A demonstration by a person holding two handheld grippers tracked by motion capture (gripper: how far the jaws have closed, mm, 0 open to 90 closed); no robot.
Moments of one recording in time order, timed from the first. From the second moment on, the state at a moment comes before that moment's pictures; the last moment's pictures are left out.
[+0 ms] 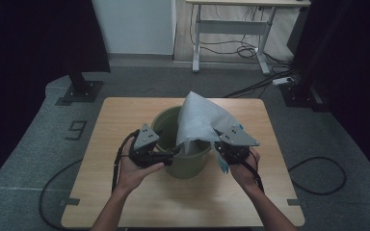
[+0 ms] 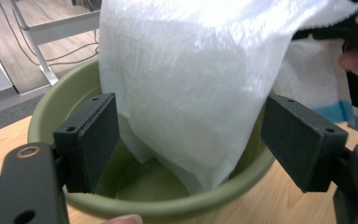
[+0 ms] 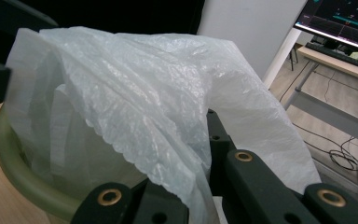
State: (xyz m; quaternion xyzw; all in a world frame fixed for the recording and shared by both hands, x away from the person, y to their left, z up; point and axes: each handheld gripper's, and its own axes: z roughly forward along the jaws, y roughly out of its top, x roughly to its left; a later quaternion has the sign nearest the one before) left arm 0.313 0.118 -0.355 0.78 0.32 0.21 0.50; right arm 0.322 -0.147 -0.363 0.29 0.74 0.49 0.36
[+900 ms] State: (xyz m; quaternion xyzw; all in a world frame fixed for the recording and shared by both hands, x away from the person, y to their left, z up) left arm 0.341 0.141 -0.357 0.74 0.35 0.20 0.53; right arm 0.286 -0.171 -0.375 0.27 0.71 0.57 0.30
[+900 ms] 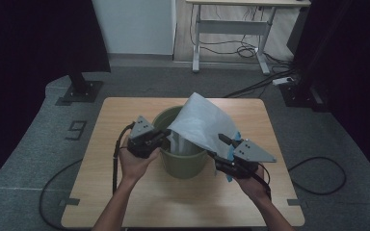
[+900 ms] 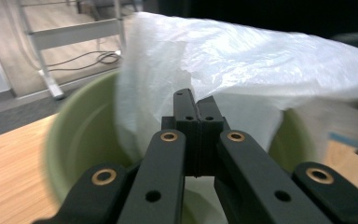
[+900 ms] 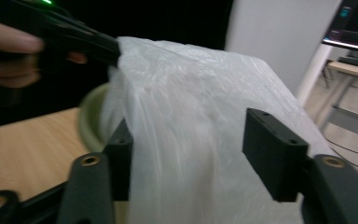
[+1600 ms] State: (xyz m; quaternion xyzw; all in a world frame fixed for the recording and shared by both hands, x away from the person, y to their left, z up) left arm 0.372 0.221 -0.365 0.70 0.43 0.19 0.53; right arm 0.304 -0.246 -0.425 0.35 0.71 0.53 0.31
